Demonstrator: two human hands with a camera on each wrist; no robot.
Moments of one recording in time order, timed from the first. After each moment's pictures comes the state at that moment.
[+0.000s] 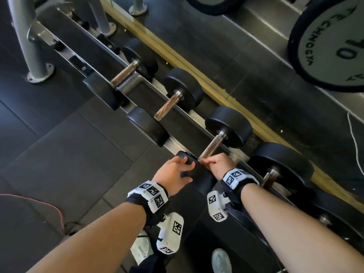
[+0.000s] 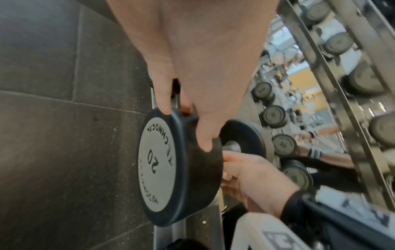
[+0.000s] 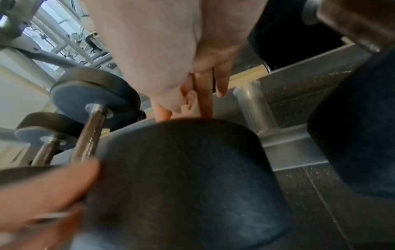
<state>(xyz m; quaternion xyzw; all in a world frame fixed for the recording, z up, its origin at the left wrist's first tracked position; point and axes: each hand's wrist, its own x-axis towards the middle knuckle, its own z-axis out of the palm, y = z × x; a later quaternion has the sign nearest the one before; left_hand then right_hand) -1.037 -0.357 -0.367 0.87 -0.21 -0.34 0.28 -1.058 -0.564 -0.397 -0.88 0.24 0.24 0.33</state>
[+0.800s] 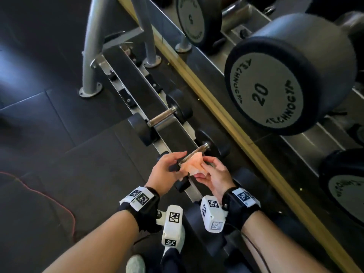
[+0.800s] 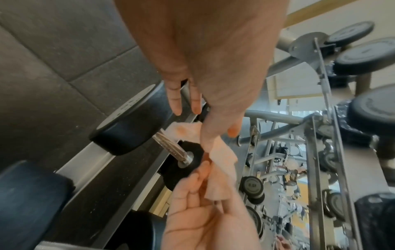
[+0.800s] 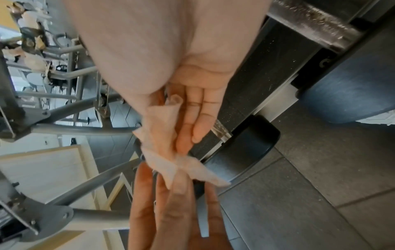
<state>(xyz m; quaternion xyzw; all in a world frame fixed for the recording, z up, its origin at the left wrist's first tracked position) -0.899 -0.299 -0.296 0.75 0.09 -0.21 0.62 -0.897 -0.478 -0.301 -0.59 0.33 0.21 0.71</state>
